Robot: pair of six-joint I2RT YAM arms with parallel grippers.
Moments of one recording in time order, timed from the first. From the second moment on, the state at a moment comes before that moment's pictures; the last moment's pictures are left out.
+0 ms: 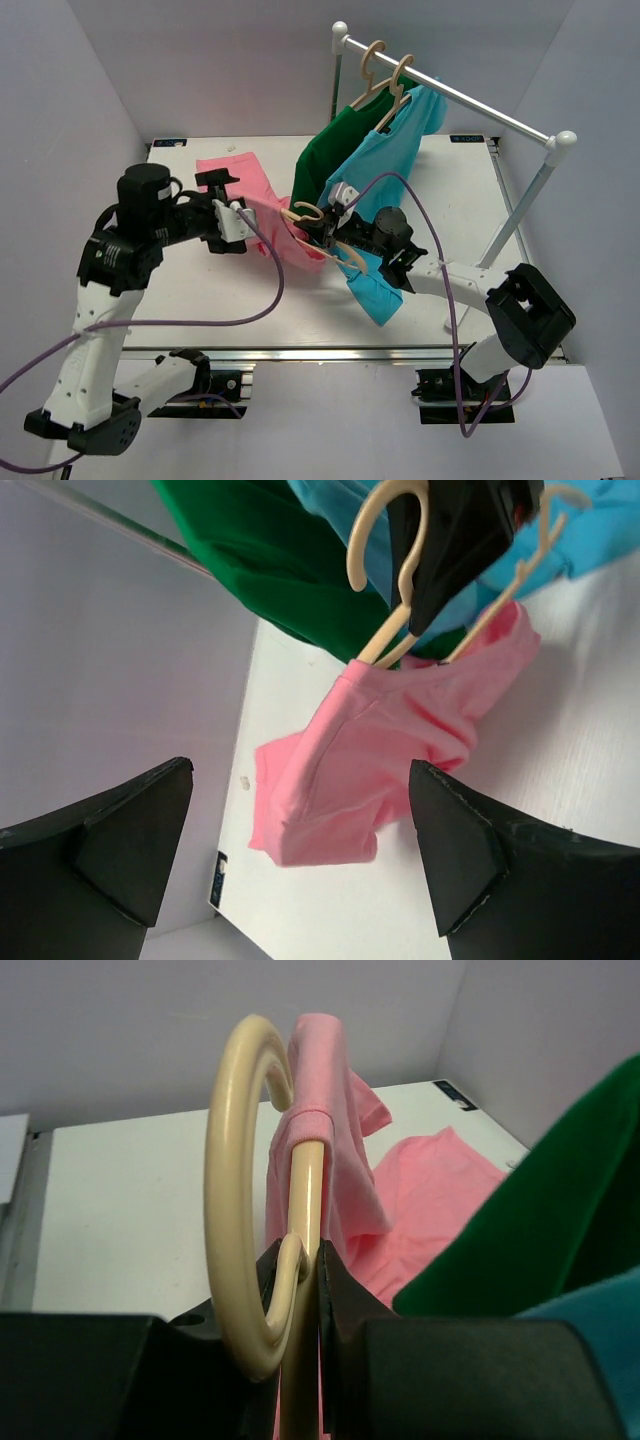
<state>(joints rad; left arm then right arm) -0.31 1.00 1.50 -0.93 0.56 1.08 0.80 1.49 0.81 0.85 -0.41 -0.04</state>
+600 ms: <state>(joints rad) -0.31 1.35 1.44 -1.10 0.49 1.24 0.80 1.50 0.88 0.72 -0.64 -0.07</state>
